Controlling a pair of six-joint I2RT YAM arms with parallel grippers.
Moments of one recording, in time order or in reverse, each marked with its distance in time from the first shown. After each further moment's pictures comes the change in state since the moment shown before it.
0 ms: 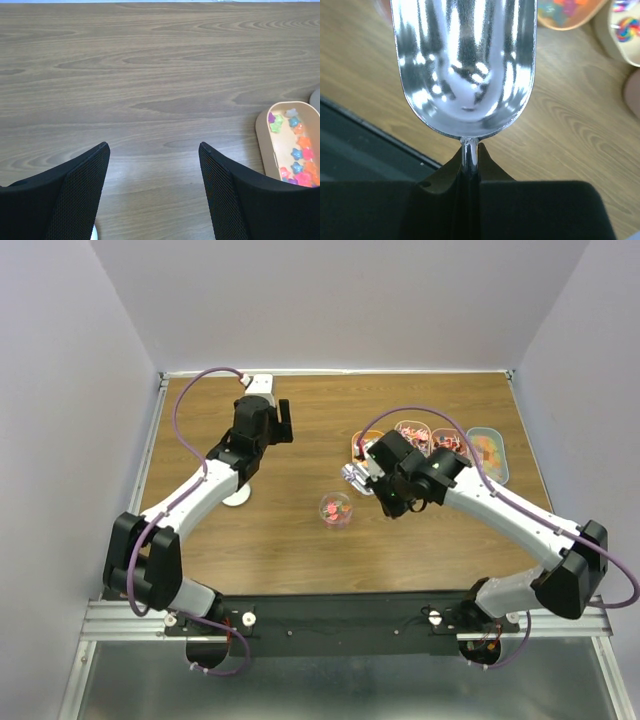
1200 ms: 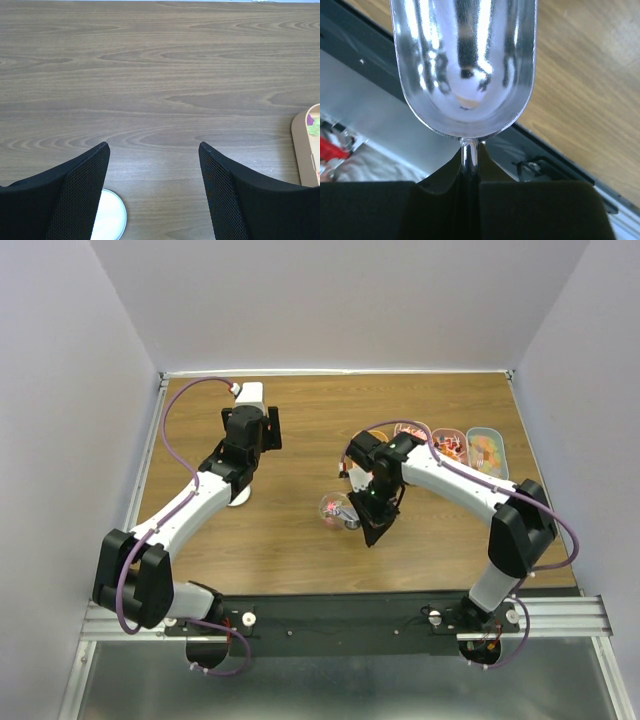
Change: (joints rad) left arm 0.000 -0.106 -0.087 -0.022 -0.143 0.038; right arm -0.027 0.317 0.115 -0.185 -0.476 0.118
